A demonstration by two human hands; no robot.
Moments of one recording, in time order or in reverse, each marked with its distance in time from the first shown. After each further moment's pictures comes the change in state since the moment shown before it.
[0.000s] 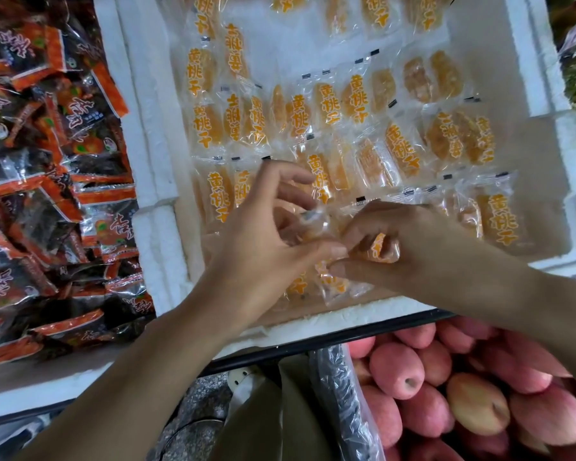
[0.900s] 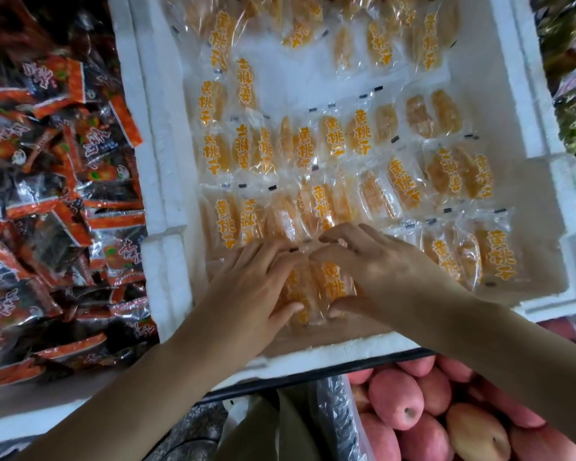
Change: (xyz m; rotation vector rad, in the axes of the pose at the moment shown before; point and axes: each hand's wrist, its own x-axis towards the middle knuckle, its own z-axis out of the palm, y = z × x) left_hand -0.005 -0.061 -0.016 0.973 -0.139 0.423; right_hand 0.022 0.026 0.018 -0.581 0.016 -0.375
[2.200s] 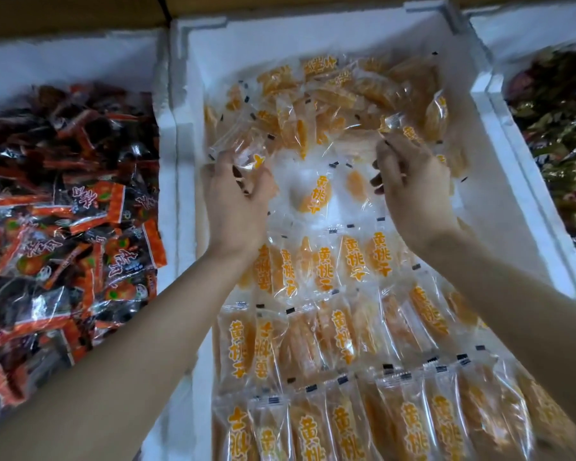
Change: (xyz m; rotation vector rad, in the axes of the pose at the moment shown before) left_hand 0.178 -0.087 -0.068 -0.603 0.760 -0.670; right_hand 0.161 0.113 -0.070 0.347 0.837 0.406
